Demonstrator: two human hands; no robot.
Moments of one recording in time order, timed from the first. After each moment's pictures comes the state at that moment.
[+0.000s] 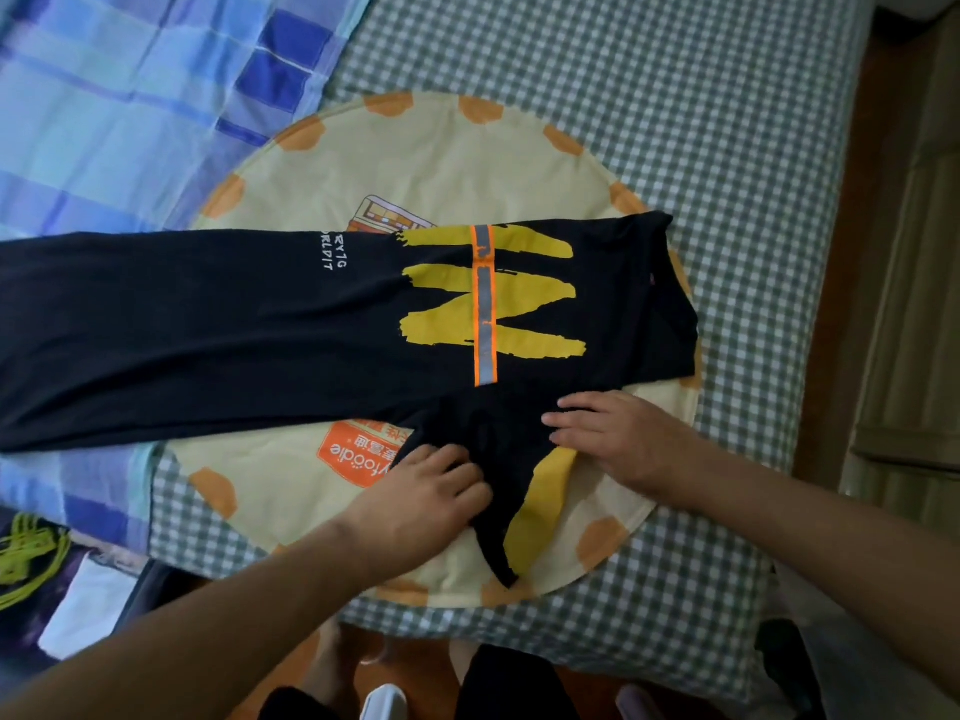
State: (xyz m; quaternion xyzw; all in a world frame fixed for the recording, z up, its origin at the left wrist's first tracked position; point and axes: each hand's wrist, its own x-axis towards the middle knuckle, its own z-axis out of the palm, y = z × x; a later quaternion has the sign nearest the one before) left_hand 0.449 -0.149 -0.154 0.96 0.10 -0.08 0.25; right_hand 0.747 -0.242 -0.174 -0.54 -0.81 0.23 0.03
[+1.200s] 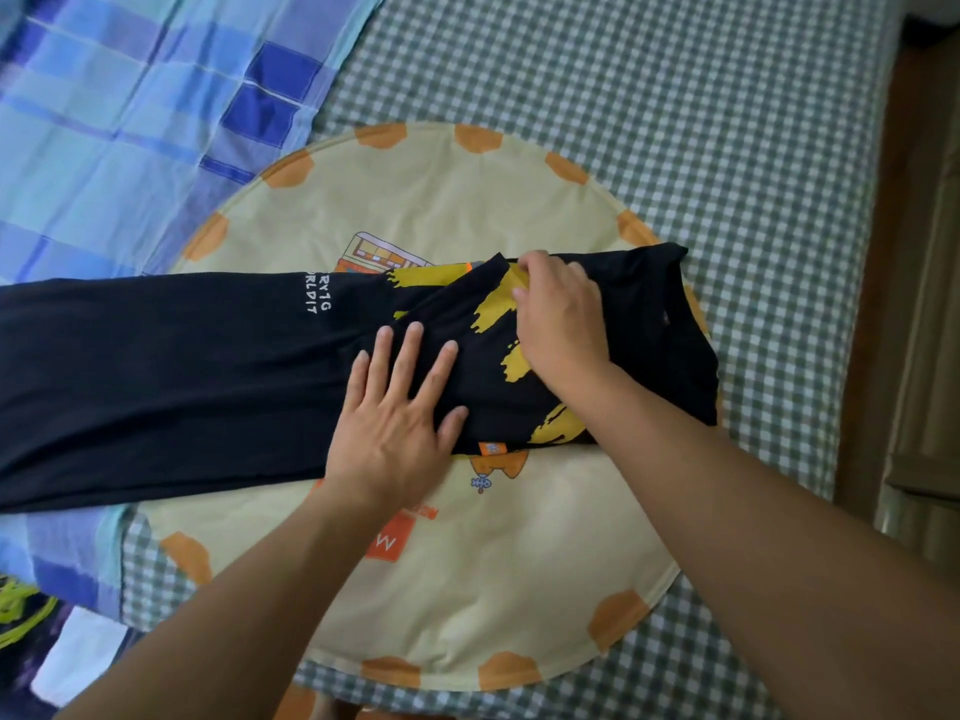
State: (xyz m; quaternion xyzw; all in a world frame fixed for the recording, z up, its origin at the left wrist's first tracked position) left_hand 0.502 -0.074 -0.186 0.89 0.43 -0.11 0.13; right_hand 0.714 -0.064 -0.179 -0.84 -0.52 0.11 0.13
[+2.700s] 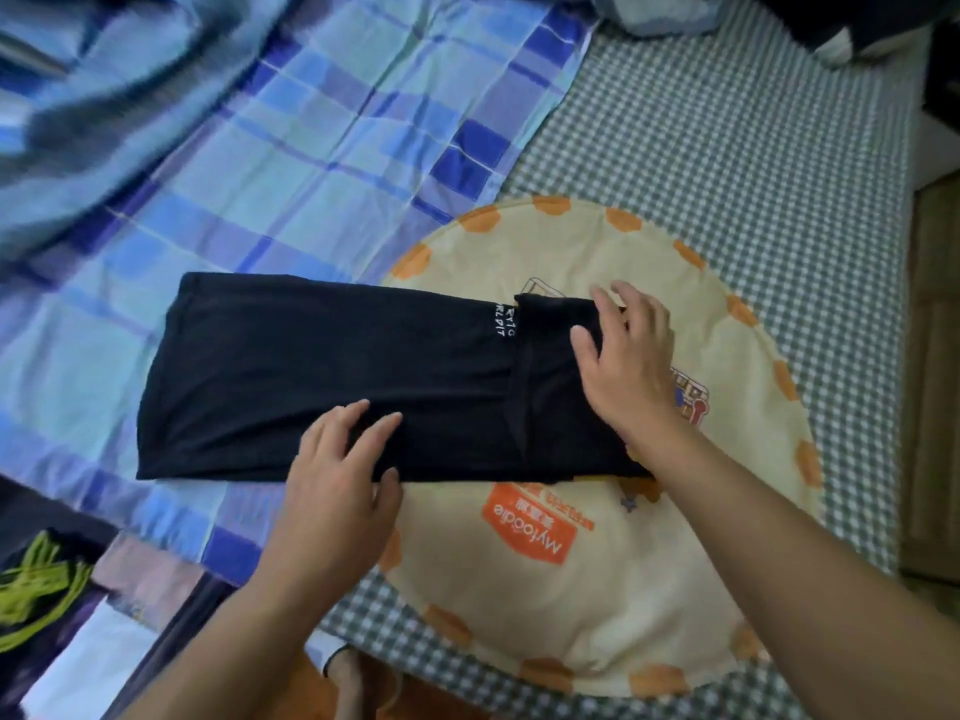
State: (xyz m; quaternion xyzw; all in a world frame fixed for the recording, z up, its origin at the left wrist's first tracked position) left_hand 0.270 -0.042 -0.143 0.79 0.54 0.11 0.26; right_hand 0.593 -0.034 -0.141 -0.83 -0.55 0.02 0.10
